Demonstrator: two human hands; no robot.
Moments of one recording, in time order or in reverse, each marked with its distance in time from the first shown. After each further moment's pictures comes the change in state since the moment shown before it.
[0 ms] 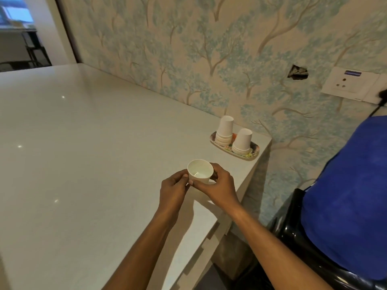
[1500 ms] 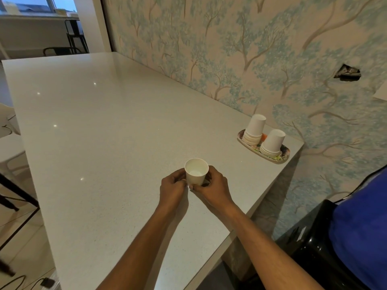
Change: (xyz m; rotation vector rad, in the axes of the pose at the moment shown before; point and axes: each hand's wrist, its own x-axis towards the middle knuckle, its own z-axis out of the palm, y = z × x) left_hand 0.014 -0.022 -0.067 0.074 0.168 -0.007; right_hand 0.001 0.007 0.081 -0.051 -0.219 0.059
